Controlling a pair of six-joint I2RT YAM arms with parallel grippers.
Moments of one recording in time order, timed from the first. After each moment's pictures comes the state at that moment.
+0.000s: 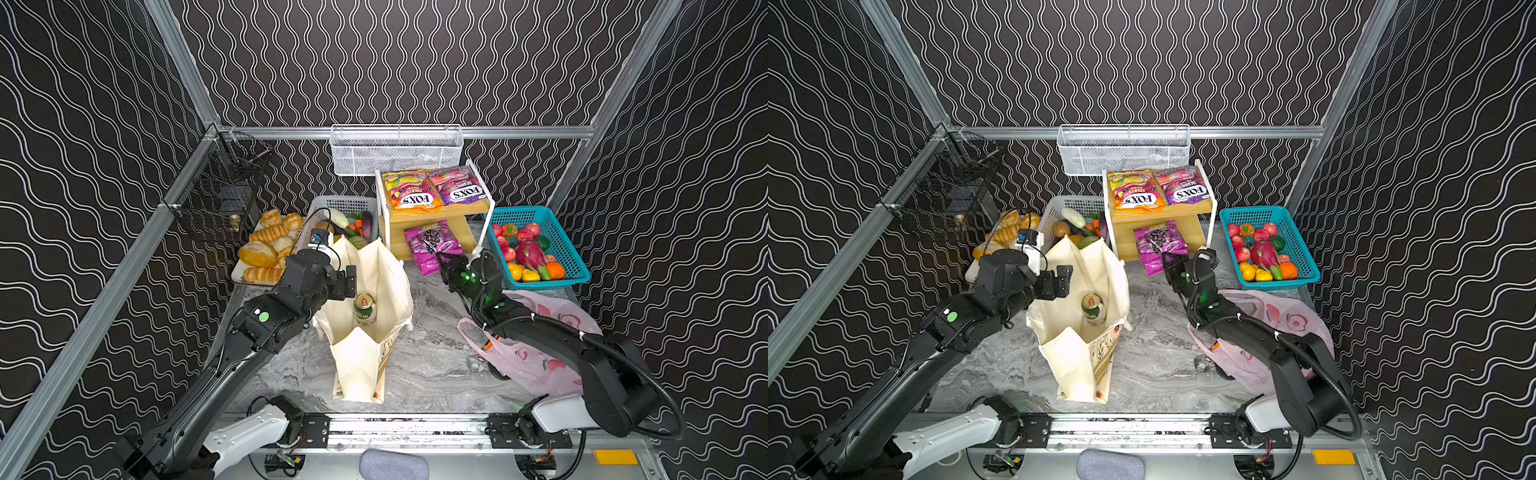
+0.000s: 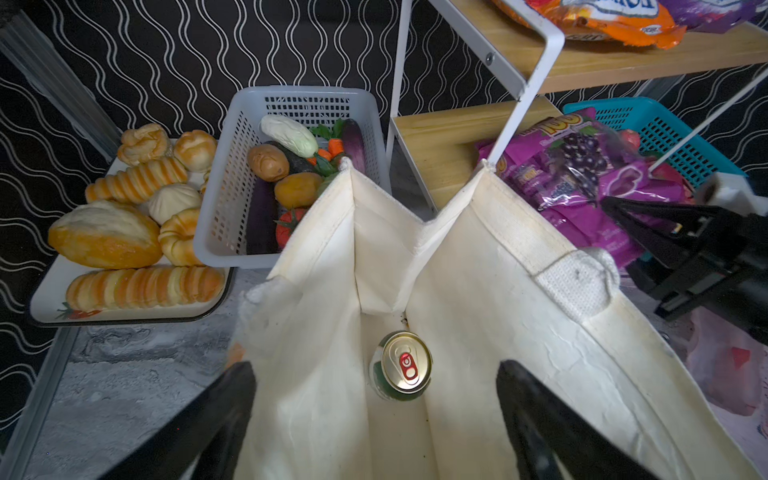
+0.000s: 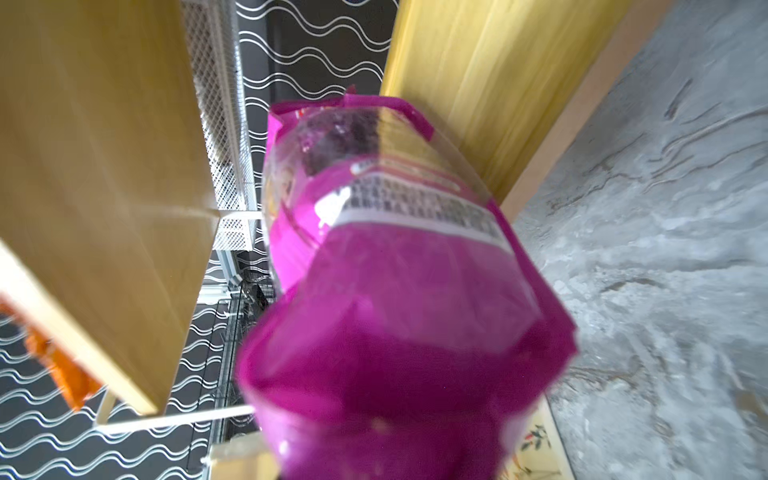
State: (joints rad) left arm -0.59 1.01 1.23 -0.77 -0.35 -0.30; right arm 0.52 1.41 0.78 0.44 0.04 1.37
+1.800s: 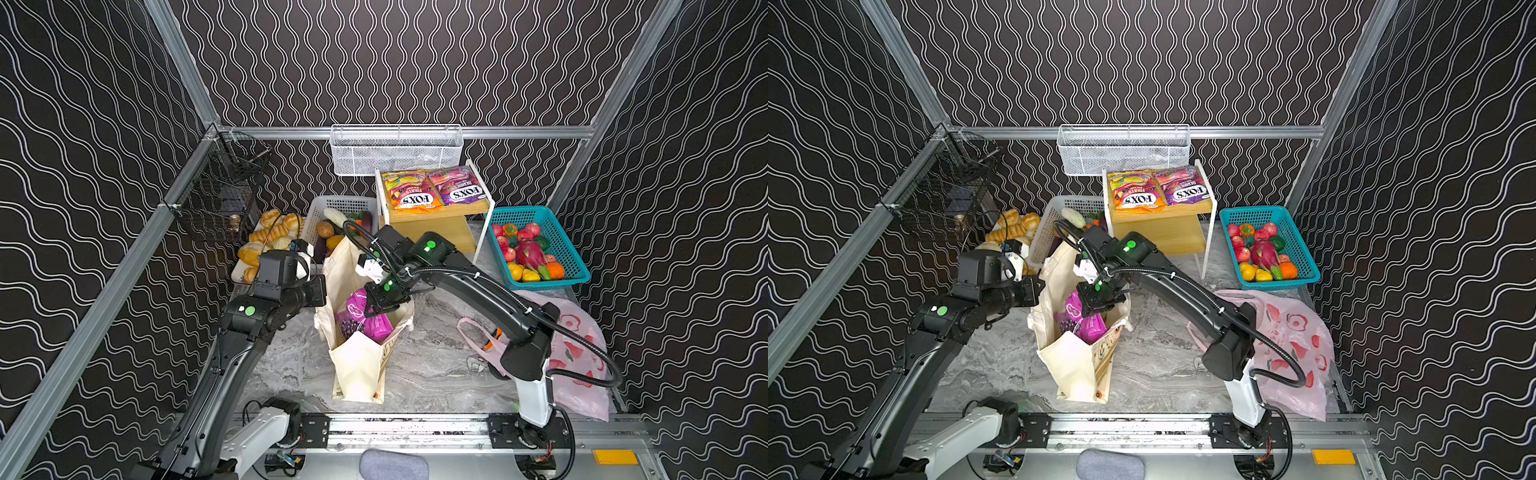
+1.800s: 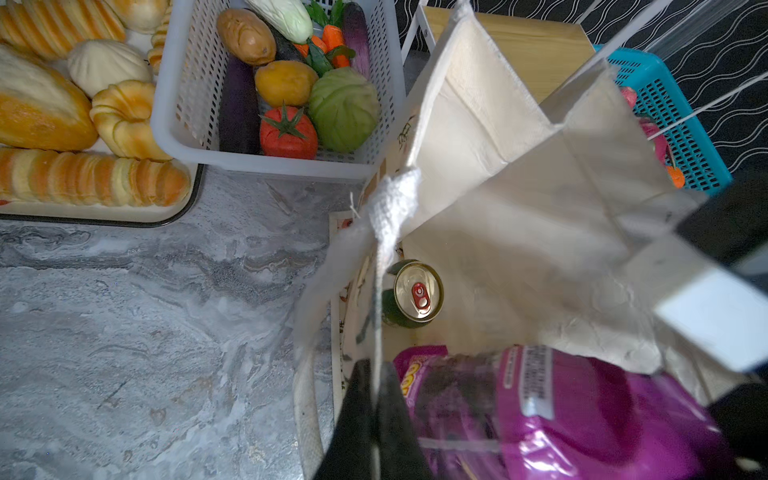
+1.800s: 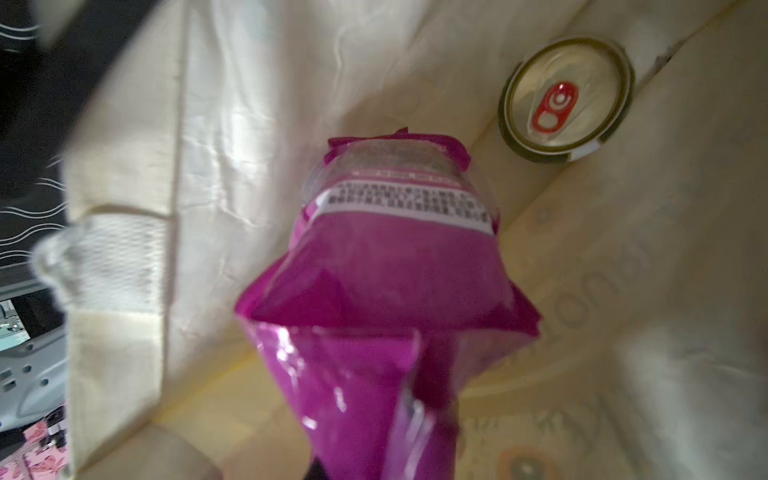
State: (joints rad) left arm -0.24 0.98 1.14 -0.87 0.11 -0.28; right arm 0.95 2.03 2.20 -1.36 -0.45 0.45
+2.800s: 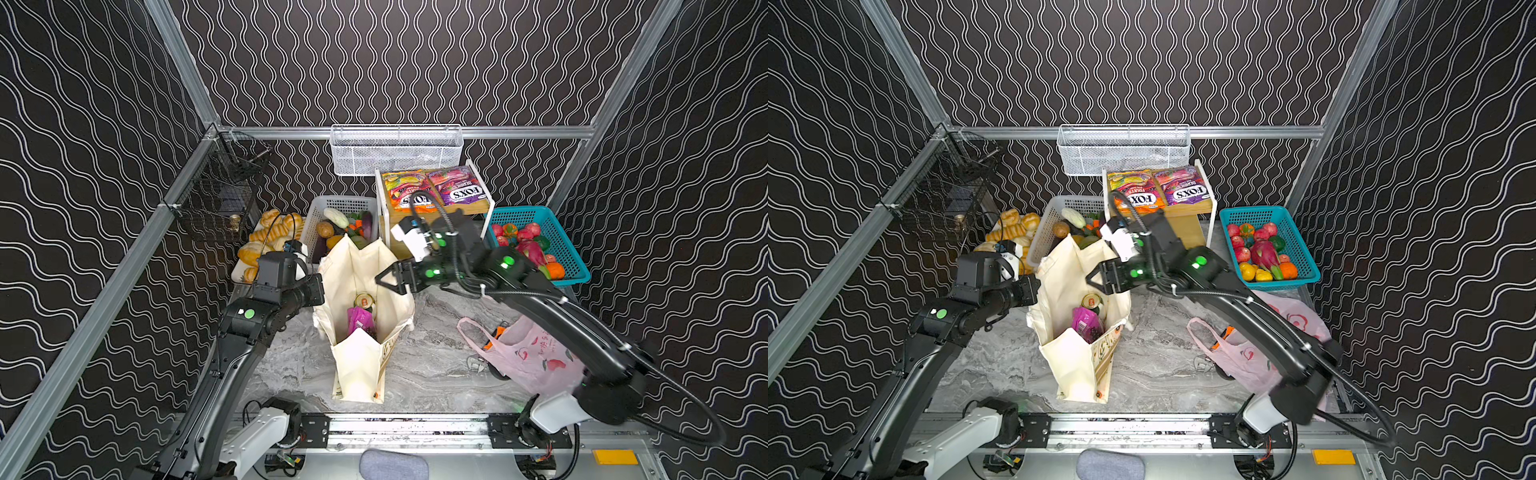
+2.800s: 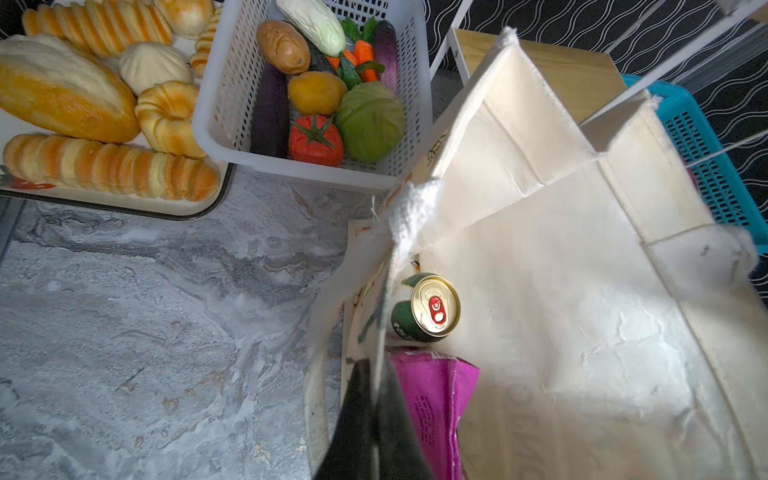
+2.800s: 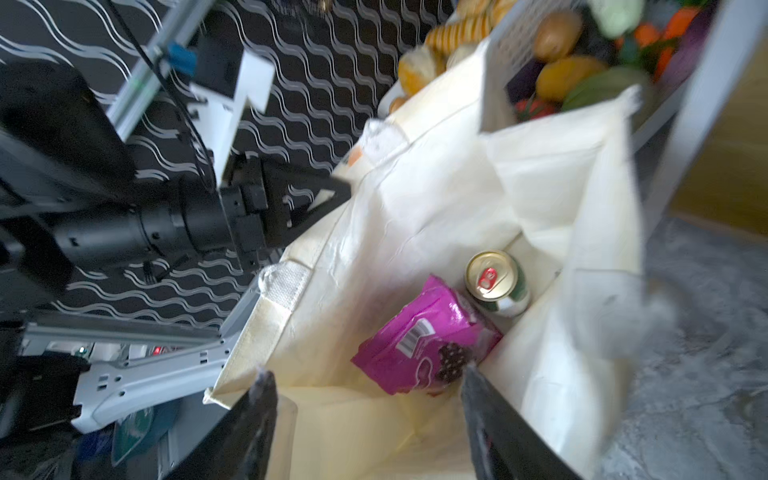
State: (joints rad) left arm -0.24 0.96 1.13 -0.86 0.02 -0.34; right arm 0.80 1.45 1.64 -0.70 -0.36 0.44
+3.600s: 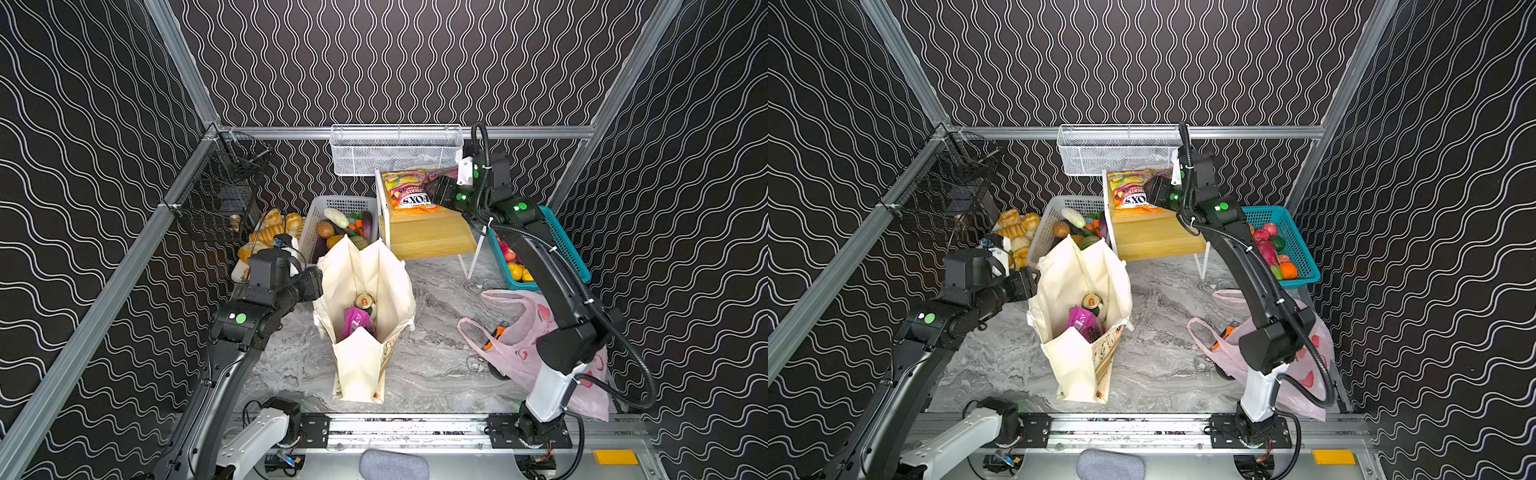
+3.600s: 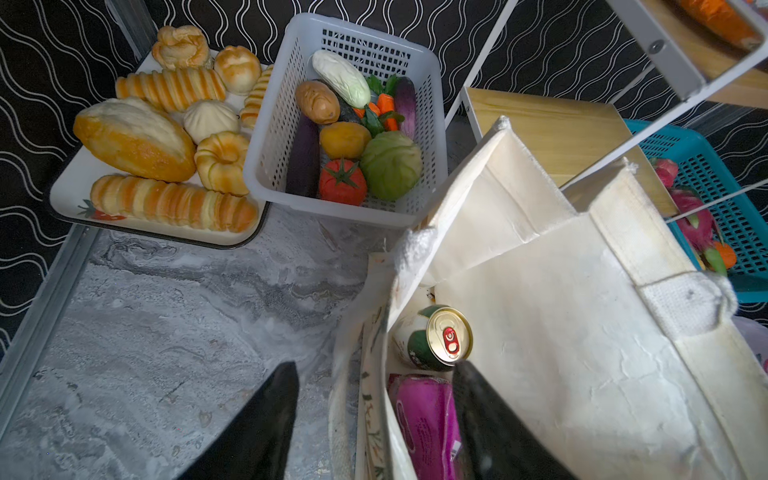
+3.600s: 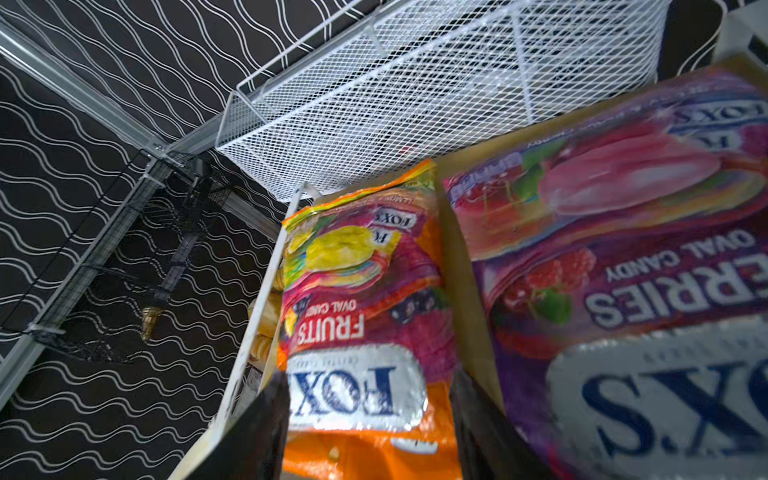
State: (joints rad) left arm -0.24 0.95 1.19 -0.86 -0.06 -0.33; right arm 0.44 1.87 2.17 -0.68 -0.15 0.52
